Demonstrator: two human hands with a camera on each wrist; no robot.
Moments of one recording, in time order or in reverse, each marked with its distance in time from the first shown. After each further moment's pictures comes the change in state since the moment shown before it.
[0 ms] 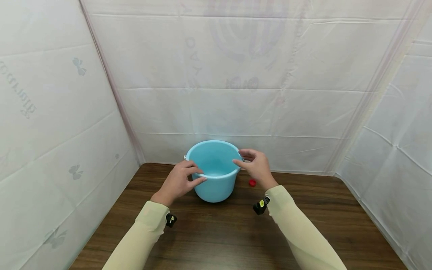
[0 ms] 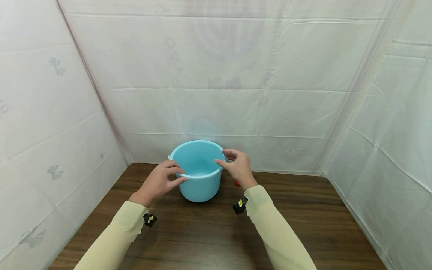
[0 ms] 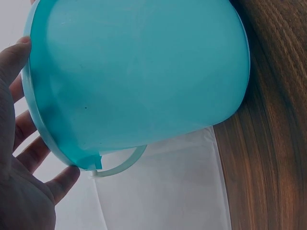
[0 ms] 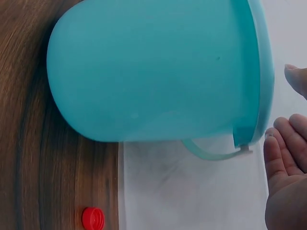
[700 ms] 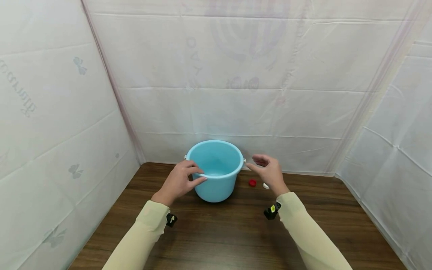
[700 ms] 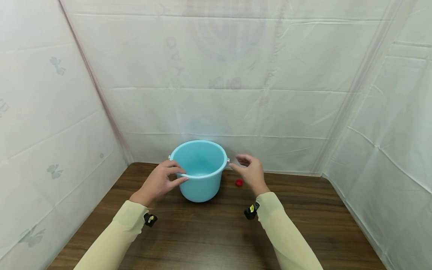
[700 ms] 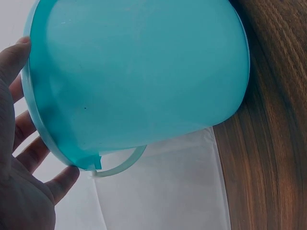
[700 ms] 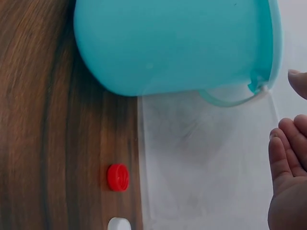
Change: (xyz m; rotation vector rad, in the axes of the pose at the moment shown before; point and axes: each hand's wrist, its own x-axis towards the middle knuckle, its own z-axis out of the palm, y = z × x) left_hand 0.000 -0.001 0.001 -0.004 -0.005 -0.006; right_hand -0.016 0.028 -0.028 -0.068 0.102 0.017
